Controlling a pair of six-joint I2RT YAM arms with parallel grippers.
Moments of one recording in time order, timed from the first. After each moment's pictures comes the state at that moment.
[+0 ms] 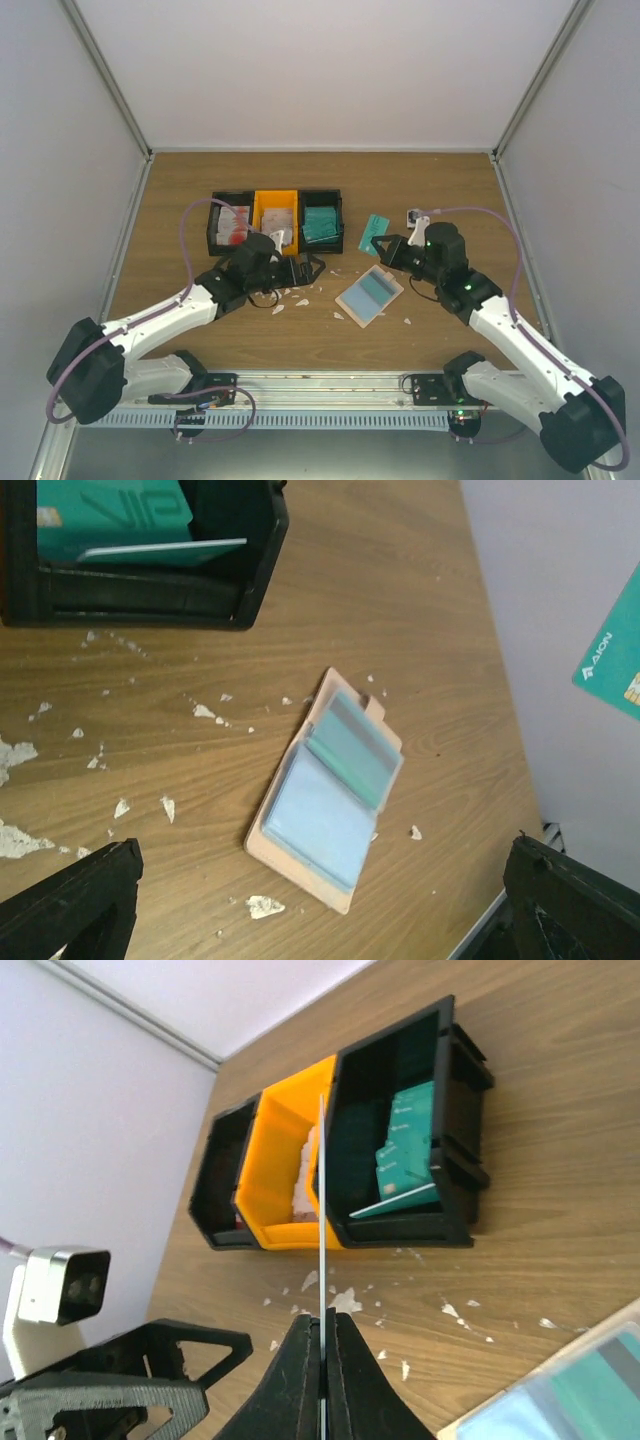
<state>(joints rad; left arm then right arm) -0.68 1.16 0.66 -0.06 0.23 -0.82 0.48 0.93 0.67 -0.16 -0.26 0.76</state>
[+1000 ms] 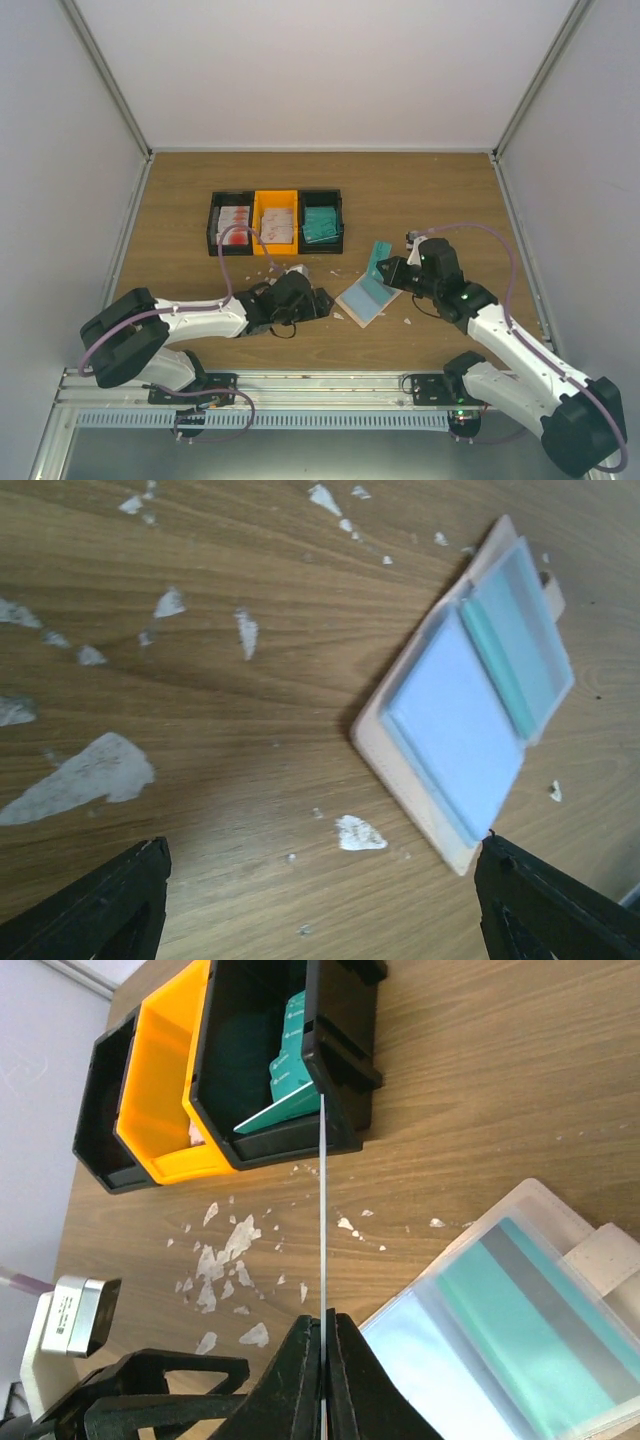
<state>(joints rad) -0.96 1.40 0.57 0.03 -0.02 -1.08 0.48 0.90 0.55 -0.27 -0.22 0.73</state>
